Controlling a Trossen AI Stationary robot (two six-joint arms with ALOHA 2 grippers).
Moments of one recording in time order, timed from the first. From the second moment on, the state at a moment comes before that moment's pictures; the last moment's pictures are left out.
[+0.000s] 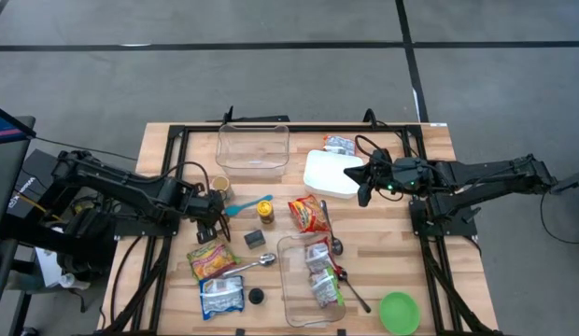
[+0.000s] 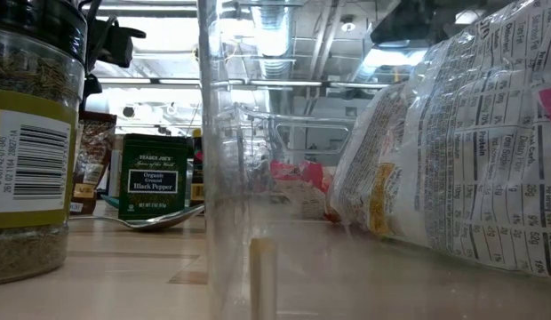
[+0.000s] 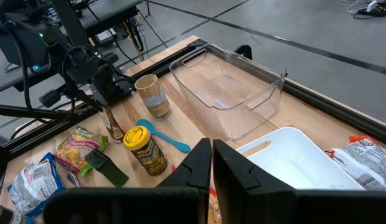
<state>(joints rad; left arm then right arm) -0.24 1.06 0.76 -1.00 -0.17 -0.56 0.08 0.90 0.81 -0.32 0.47 0.49</state>
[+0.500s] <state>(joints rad) -0.24 1.06 0.76 -1.00 -0.17 -0.56 0.08 0.90 0.81 -0.32 0.47 0.49</state>
